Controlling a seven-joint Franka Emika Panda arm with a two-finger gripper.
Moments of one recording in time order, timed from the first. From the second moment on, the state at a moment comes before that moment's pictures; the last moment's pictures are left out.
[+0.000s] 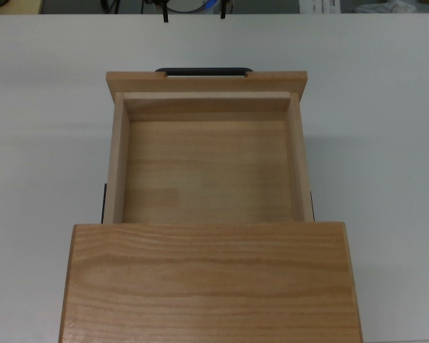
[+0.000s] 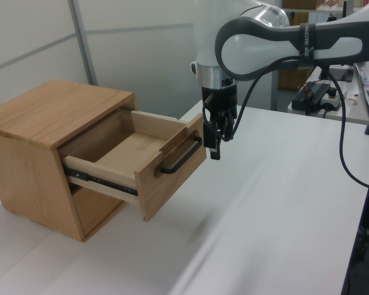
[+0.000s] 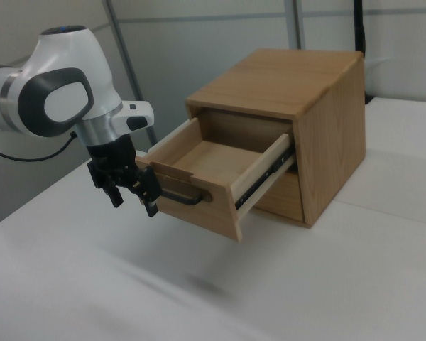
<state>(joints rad) 0.17 -0.13 -0.03 -1.79 -0.02 1.66 -0.01</state>
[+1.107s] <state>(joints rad) 0.17 -0.12 -0.01 -1.77 -0.02 1.66 0.02</state>
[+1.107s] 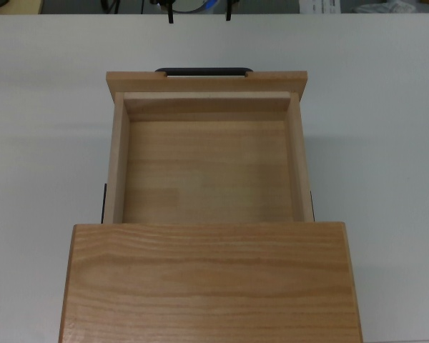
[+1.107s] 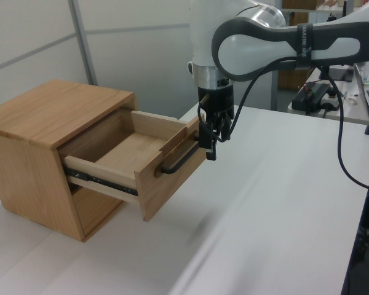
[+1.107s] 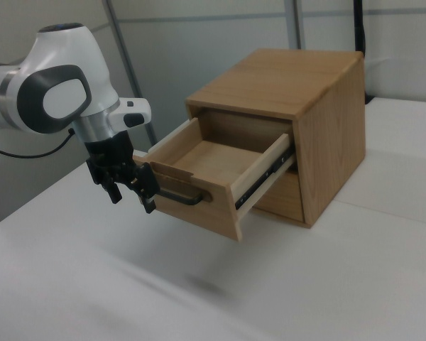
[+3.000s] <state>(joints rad) 0.17 -0.12 -0.01 -1.76 -0.02 1.65 0.03</state>
